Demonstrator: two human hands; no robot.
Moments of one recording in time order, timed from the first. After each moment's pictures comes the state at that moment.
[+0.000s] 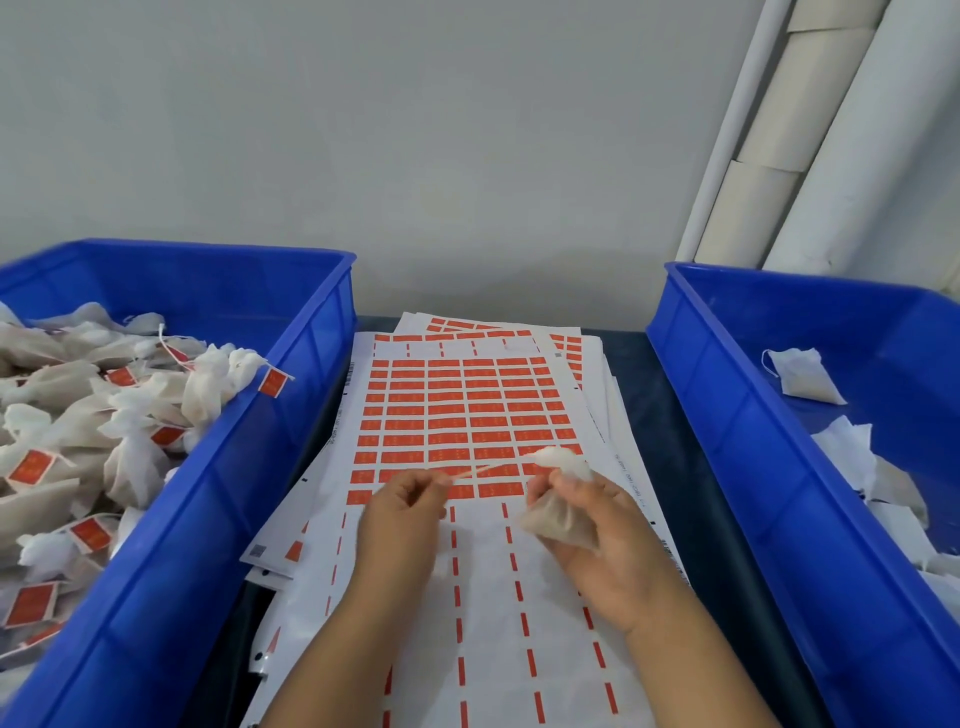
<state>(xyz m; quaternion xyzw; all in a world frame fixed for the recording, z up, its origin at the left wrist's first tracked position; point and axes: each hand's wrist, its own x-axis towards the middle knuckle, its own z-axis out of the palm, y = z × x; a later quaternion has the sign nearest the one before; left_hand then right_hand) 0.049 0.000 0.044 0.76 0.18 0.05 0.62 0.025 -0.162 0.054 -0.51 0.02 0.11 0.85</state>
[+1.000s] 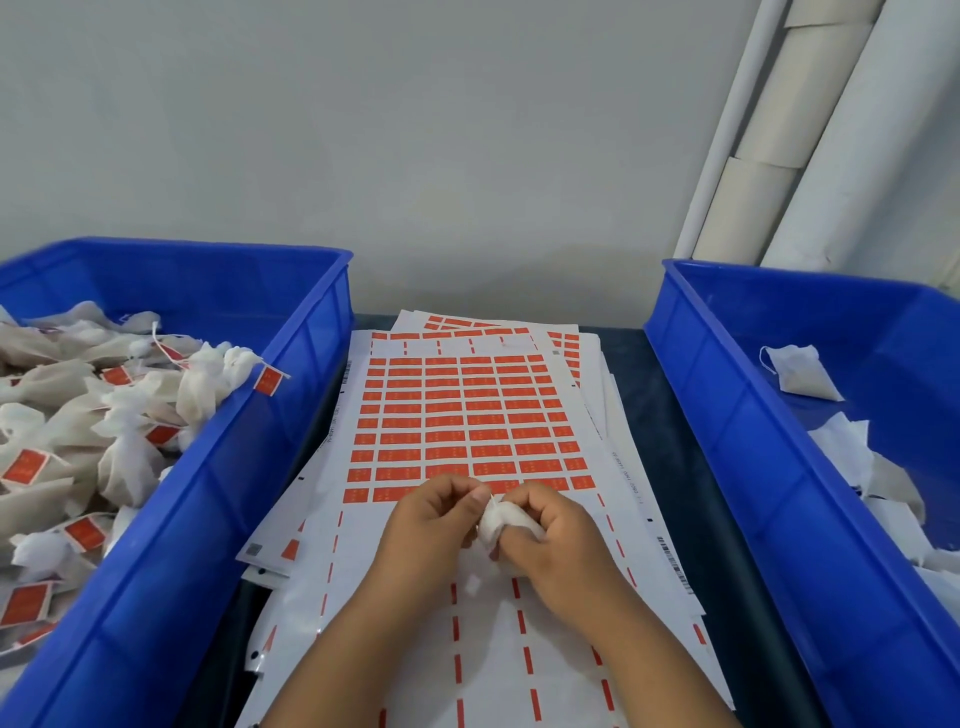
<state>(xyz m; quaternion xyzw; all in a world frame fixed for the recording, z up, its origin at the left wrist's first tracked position) 0.038 -0.007 0.044 0.75 0.03 -0.03 0.66 0.022 -0.140 0.037 -0.84 -0.06 -0.01 0.54</state>
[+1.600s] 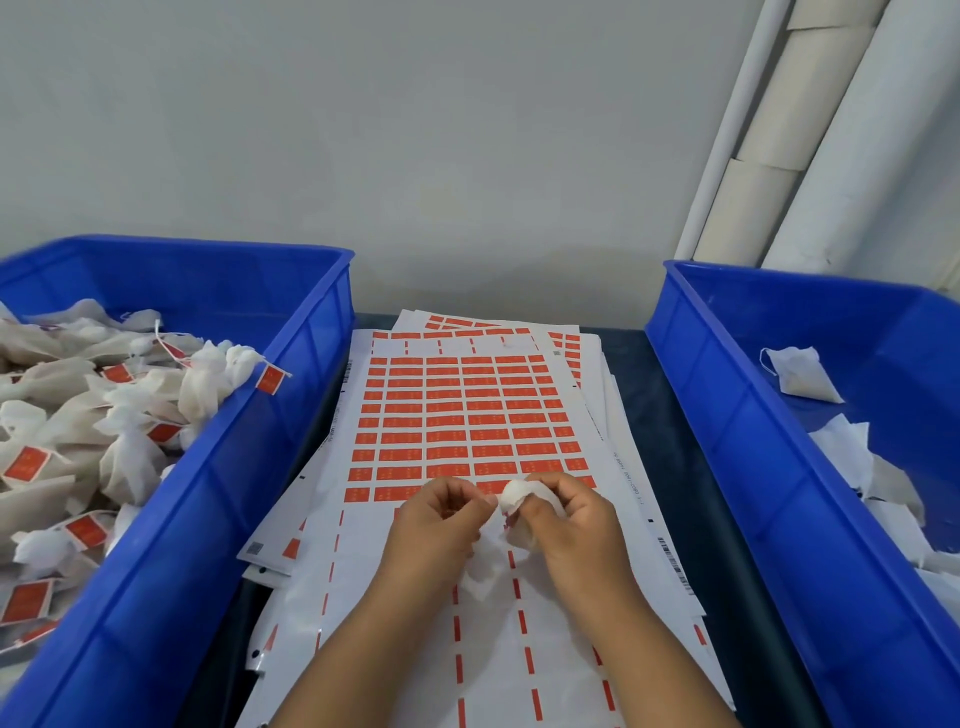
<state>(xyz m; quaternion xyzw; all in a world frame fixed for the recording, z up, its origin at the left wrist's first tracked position) 0.038 -0.014 0.043 0.75 0.10 -0.05 0.66 0.027 -0.140 0.035 -0.76 0.03 -0.09 0.64</state>
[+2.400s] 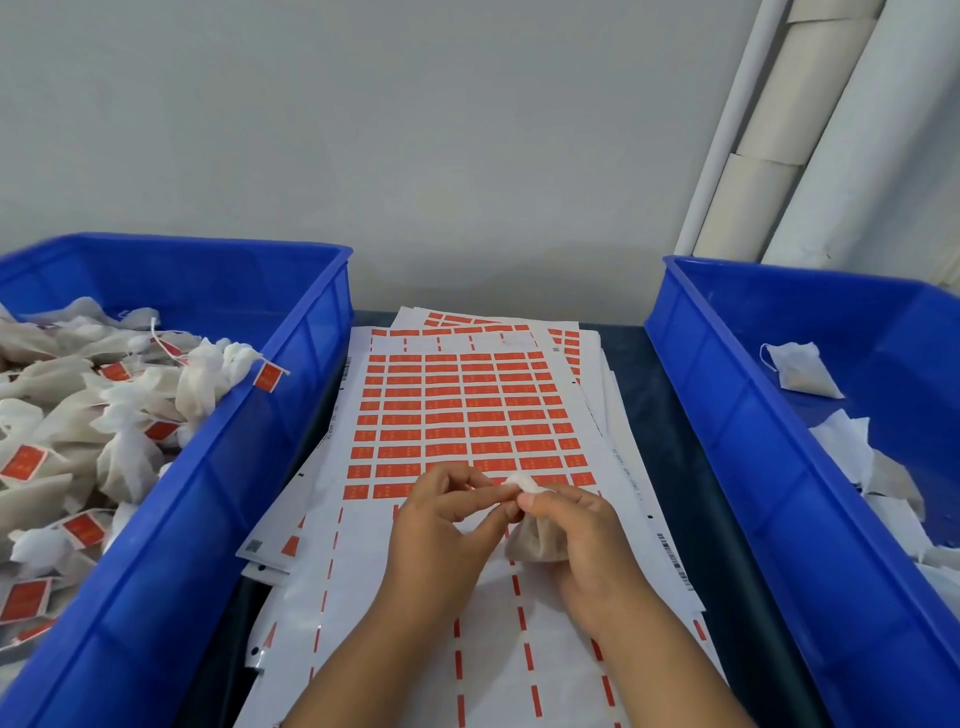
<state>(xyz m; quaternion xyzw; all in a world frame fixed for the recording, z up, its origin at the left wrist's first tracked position) 0.032 -0.017 0.036 0.84 -0.05 0.11 0.53 0.025 -0.141 0.039 -0.63 0.11 0.00 0.77</state>
